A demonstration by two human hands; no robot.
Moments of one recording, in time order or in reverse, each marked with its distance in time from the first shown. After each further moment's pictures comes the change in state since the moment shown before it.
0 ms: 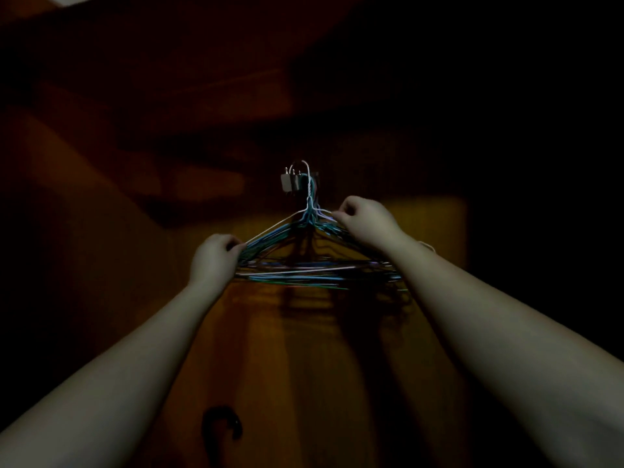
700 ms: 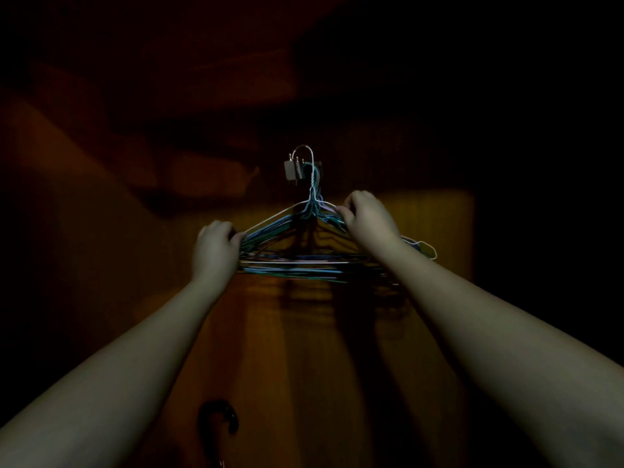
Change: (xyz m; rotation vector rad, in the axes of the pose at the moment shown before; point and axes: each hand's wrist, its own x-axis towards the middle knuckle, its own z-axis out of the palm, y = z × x) left_hand 0.009 -0.012 0.022 0.038 0.147 0.083; right_hand 0.001 0.007 0.026 -0.014 0.156 -0.074
